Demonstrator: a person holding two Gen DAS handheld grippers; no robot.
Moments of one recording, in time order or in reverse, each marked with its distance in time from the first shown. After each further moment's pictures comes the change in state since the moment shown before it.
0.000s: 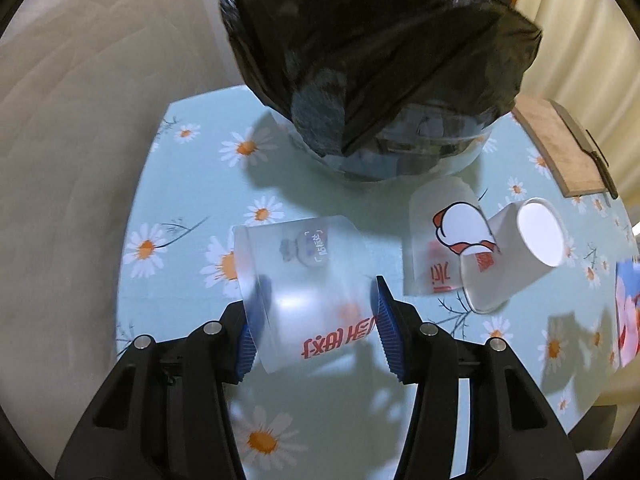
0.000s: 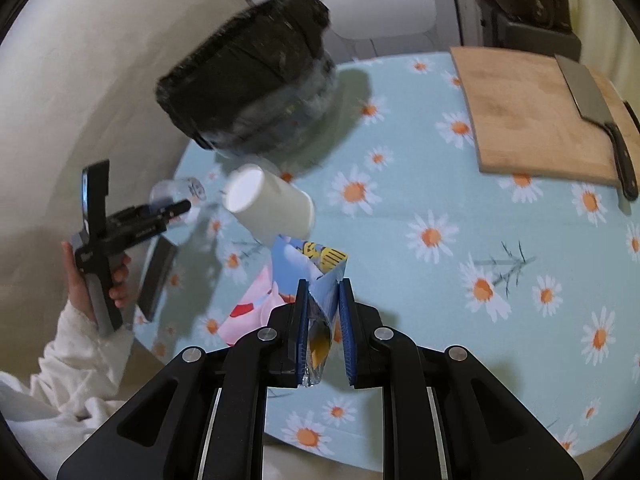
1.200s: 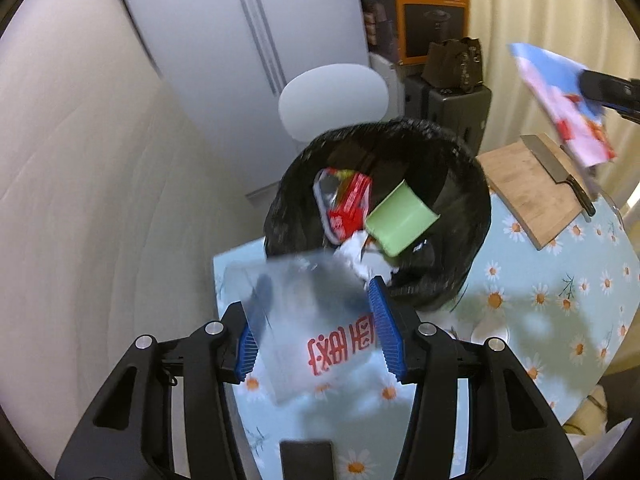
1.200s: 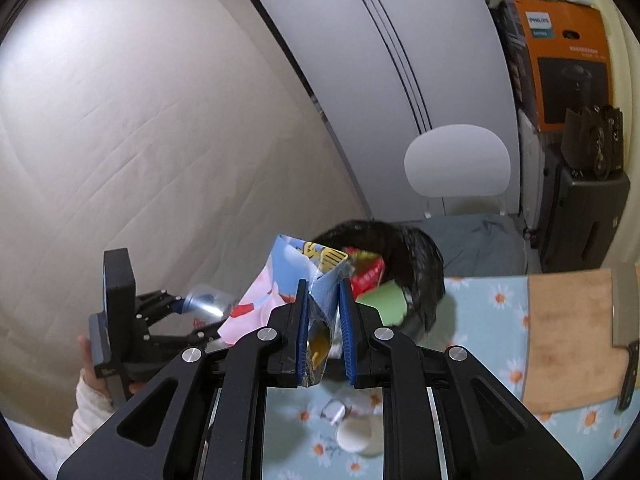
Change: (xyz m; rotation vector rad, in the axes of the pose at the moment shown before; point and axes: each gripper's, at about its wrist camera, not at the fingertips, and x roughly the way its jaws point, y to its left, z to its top) left arm -0.126 0.004 0.145 0.262 -0.160 0.050; right arm -0.087 0.108 0.191 -0.146 -0.394 0.158
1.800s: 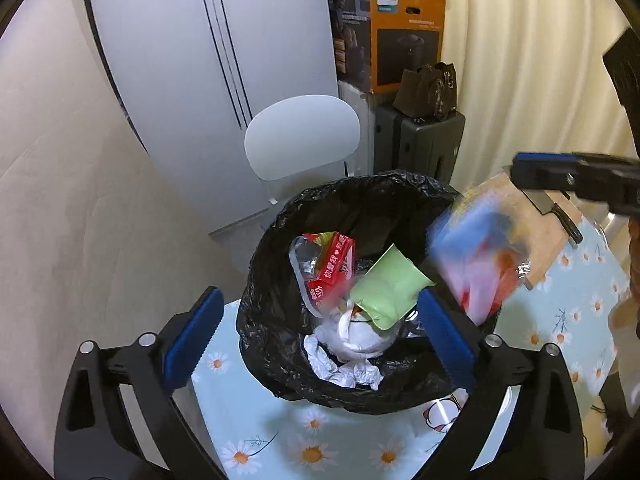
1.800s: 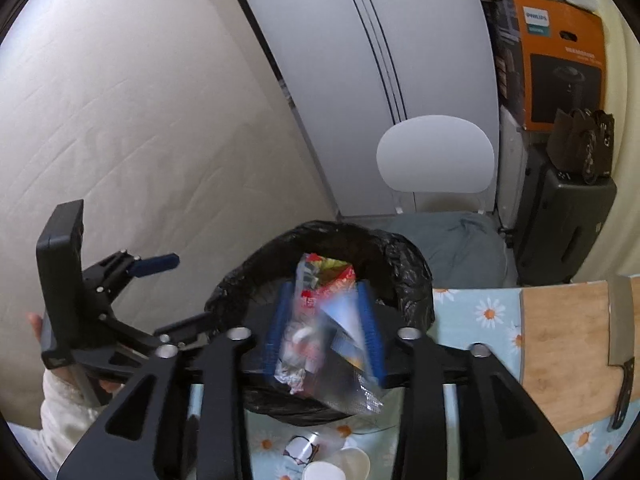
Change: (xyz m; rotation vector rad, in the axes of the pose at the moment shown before) left arm 0.050 0.012 0.046 0.026 -0.105 -0.123; right arm 0.078 -0.014 0.008 -0.014 0.047 -0.143
